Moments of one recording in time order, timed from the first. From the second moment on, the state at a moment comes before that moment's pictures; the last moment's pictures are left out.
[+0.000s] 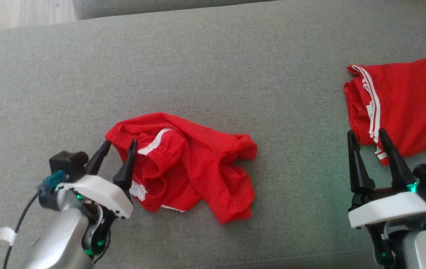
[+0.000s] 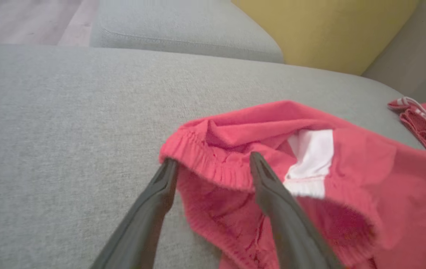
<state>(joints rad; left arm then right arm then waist) -0.31 0.30 -0.52 0.46 -0.62 -0.02 -0.22 0.03 -0.05 0.00 -0.08 0.23 0.12 0.02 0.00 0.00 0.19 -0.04</state>
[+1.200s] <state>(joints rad) 0.00 0.29 -0.39 -0.03 -0.39 0.26 -0.22 0.06 -0.05 0.17 -0.14 0.13 0.12 0.12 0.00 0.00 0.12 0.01</state>
